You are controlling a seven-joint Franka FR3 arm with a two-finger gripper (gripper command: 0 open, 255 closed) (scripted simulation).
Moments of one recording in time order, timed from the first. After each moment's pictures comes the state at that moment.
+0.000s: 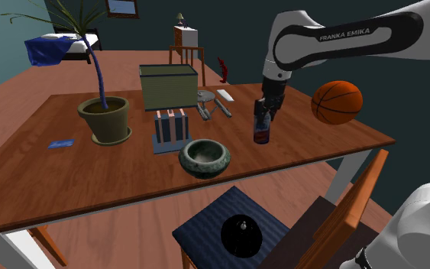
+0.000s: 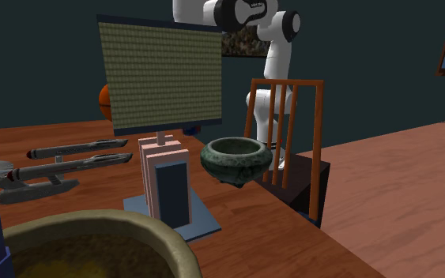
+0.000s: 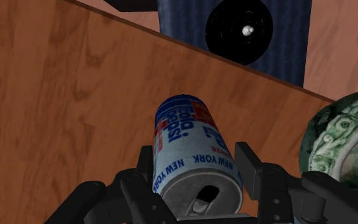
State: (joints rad) arm -0.03 -0.25 -0.01 -2.10 0.00 1.86 -0.03
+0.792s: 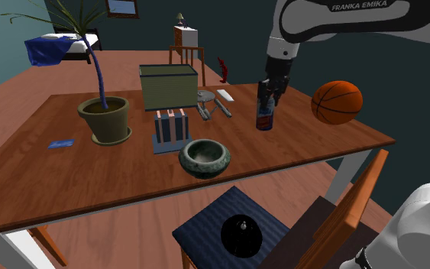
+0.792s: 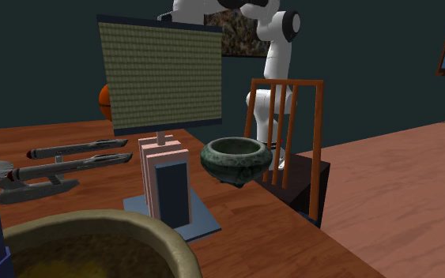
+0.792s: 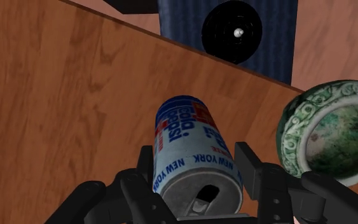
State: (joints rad) arm -0.03 -0.25 -0.01 -1.94 0.00 1.70 -0.03
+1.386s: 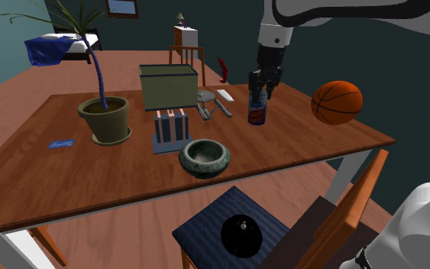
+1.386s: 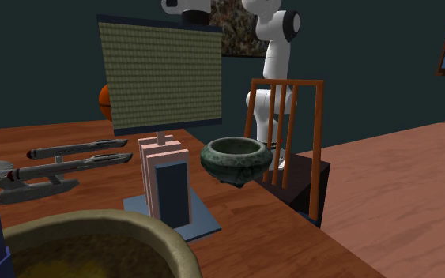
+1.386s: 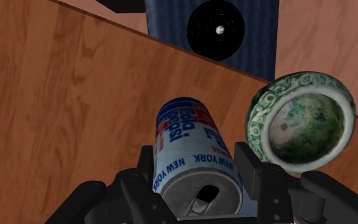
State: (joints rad) arm 0.00 -0.20 0.04 -1.81 0.01 1.61 0.05
